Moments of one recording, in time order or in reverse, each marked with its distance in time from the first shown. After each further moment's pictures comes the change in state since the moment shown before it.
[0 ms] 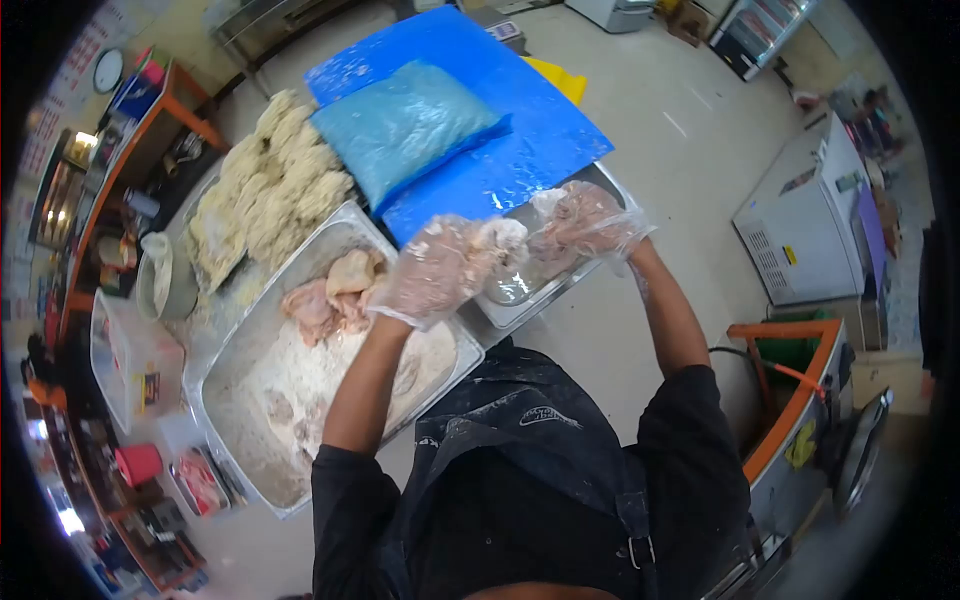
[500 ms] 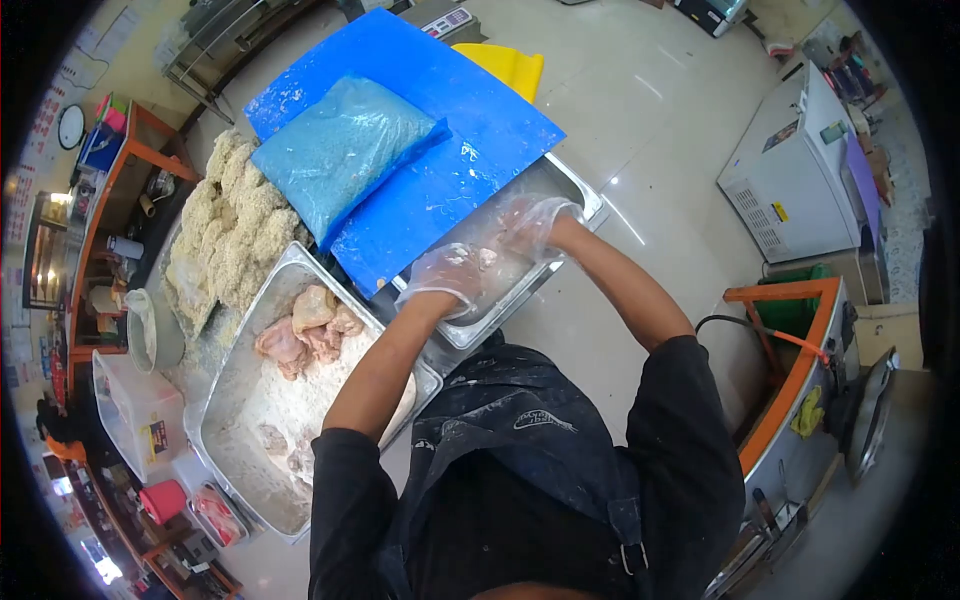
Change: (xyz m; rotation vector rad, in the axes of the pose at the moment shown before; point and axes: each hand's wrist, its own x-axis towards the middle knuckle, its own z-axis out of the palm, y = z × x) left_hand 0.085 0.027 0.066 0.320 -0.406 -0.241; right_hand 0.024 0.058 0.024 -0.498 -0.285 -0.002
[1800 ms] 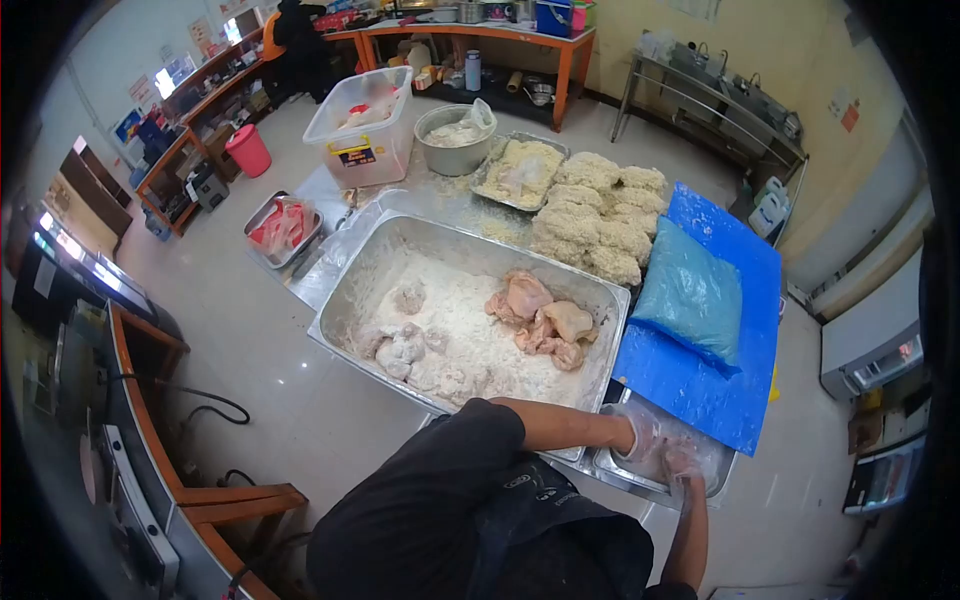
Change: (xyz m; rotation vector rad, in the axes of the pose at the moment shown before) left_hand -0.002 -0.022 0.063 -0.110 0.278 -0.024; right_hand 0.036 0.045 0.041 -0.298 -0.020 -0.254
